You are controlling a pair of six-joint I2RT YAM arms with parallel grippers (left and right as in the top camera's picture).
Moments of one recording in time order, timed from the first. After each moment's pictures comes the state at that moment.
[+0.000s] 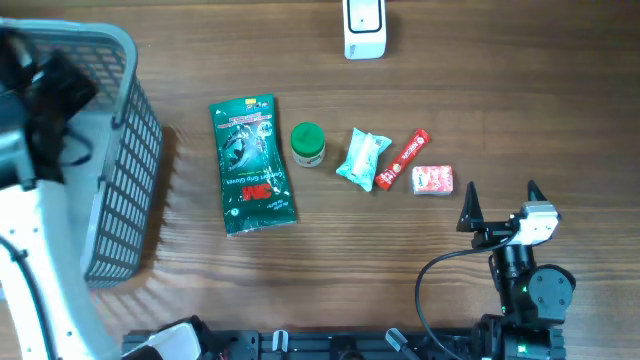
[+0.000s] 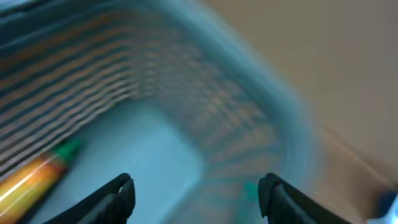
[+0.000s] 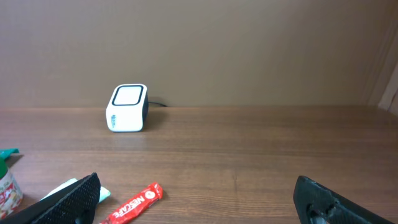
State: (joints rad) left arm 0.37 1.38 1.60 -0.93 -0.10 -0.40; right arm -0.12 0.02 0.01 0.01 -0.15 0.01
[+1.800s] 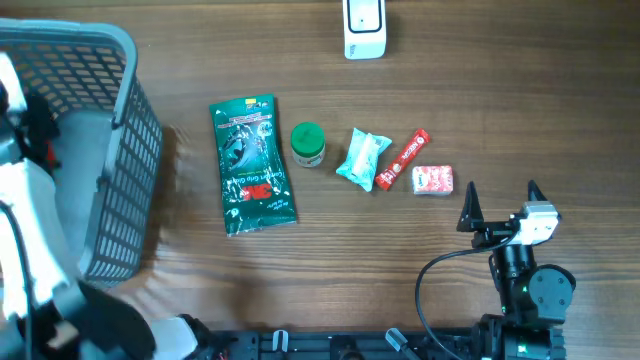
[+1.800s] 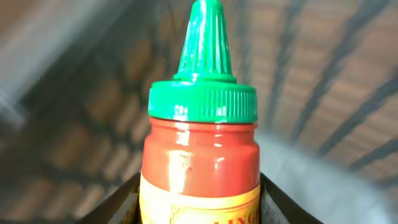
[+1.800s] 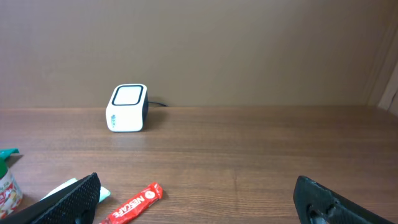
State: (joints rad) left arm 0.57 1.54 1.32 -0.42 -0.10 0.26; right arm -0.12 0.02 0.01 0.01 -0.15 0.01
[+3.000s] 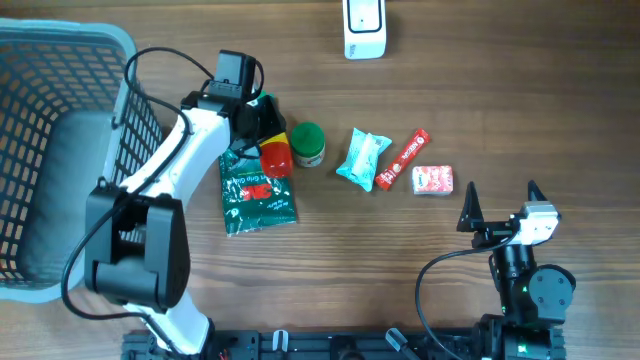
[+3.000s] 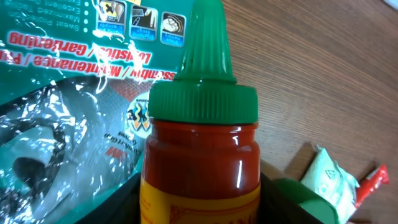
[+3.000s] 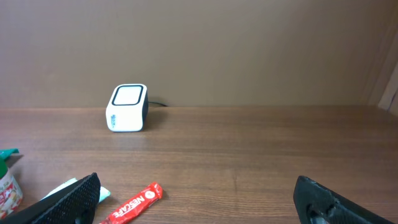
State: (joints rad) left arm -0.22 1.85 1.29 -0.58 0.19 -0.60; right arm -0.12 0.02 0.01 0.01 -0.15 0.01
